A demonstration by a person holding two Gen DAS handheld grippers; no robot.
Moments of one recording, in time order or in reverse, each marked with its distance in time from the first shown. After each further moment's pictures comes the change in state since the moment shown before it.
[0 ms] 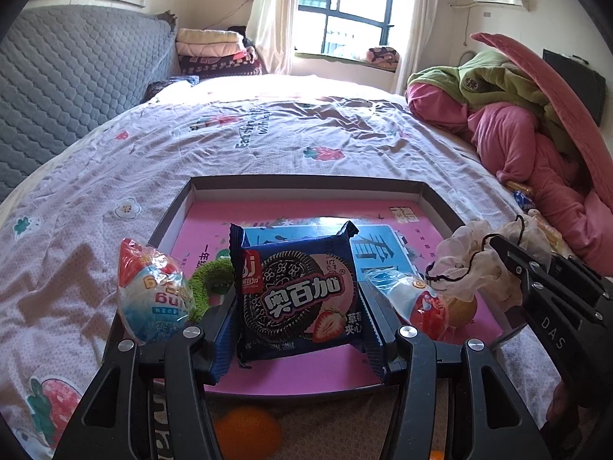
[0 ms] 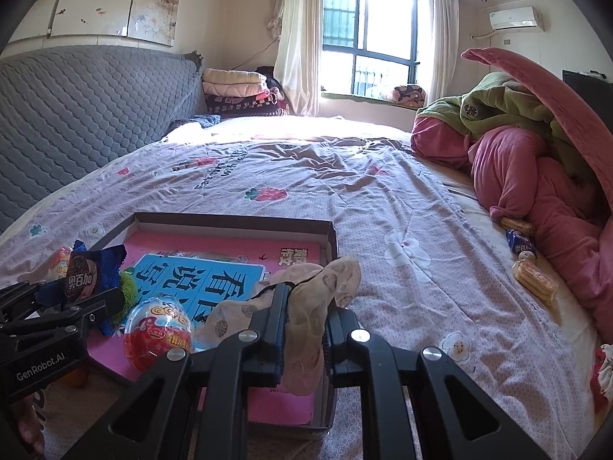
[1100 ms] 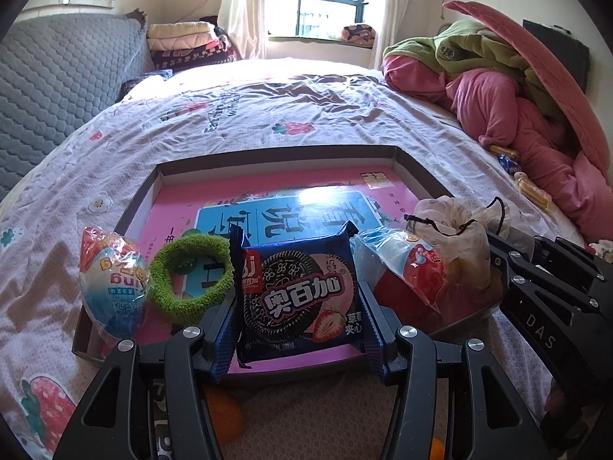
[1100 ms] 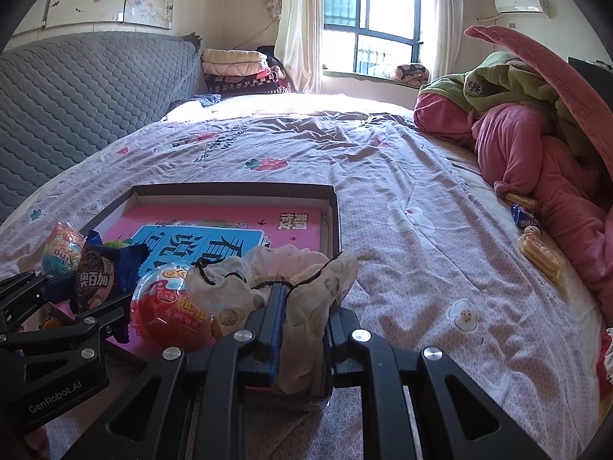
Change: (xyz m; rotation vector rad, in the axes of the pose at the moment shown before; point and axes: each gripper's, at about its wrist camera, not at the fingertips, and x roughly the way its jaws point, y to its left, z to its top) left arm 0.009 -0.019 -0.012 0.084 0.080 -0.041; right arm 0.005 -0.004 -0.016 0.010 0.083 0.020
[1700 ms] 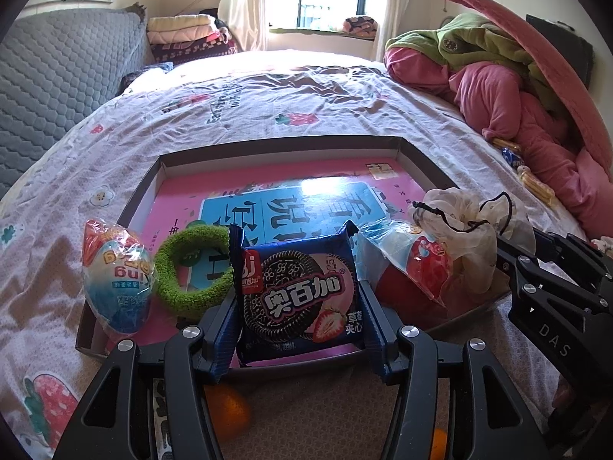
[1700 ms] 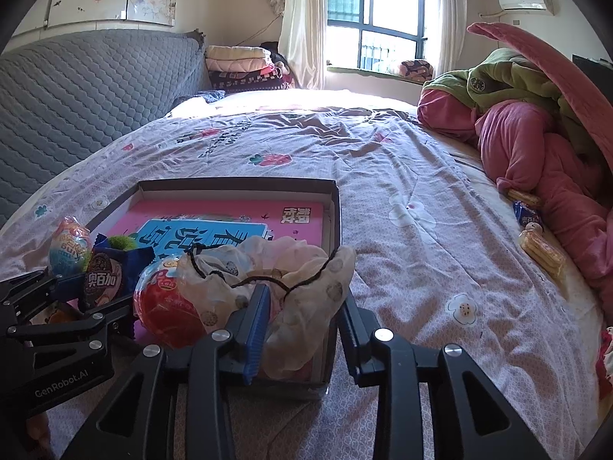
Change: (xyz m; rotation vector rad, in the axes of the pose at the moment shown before) left arm 0.001 0.005 -0.001 0.008 0.025 0.012; right arm -0.005 -0.001 -0.002 -0.006 0.019 0.012
